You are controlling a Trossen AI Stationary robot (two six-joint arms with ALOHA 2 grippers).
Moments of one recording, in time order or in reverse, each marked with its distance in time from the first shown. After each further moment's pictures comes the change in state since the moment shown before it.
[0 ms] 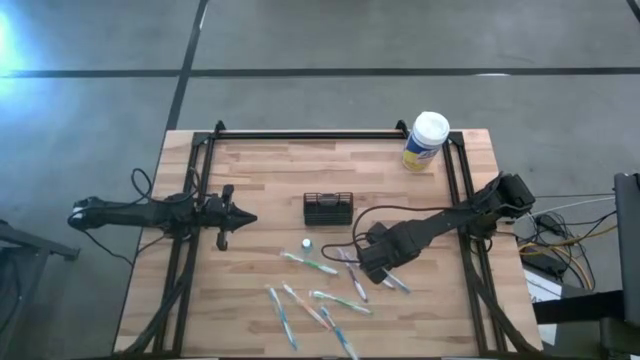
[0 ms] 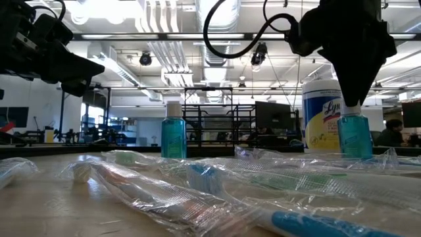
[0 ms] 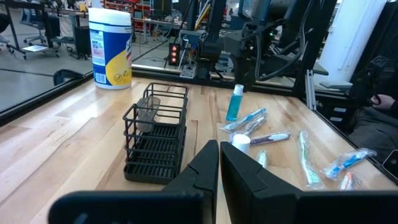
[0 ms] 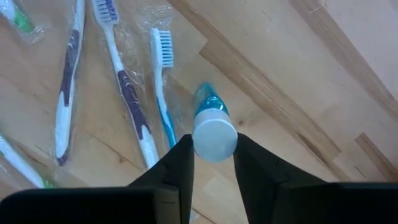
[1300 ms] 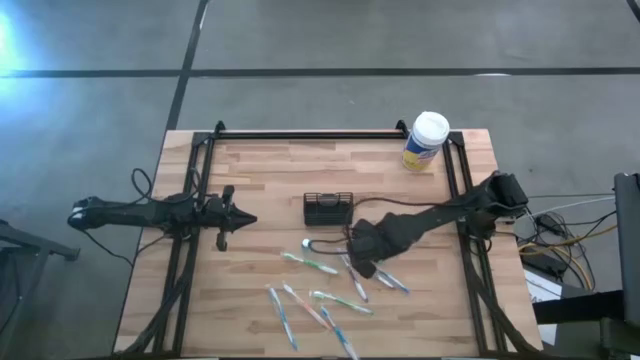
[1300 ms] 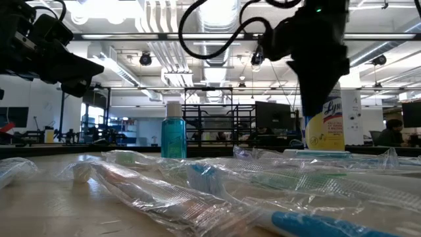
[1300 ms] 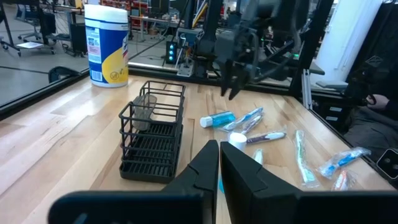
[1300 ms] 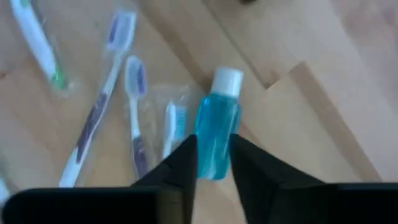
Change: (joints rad) left arm 0.001 0.002 0.000 0.001 0.014 -0.011; right arm -0.087 0.039 -0.004 0.163 0.115 -0.268
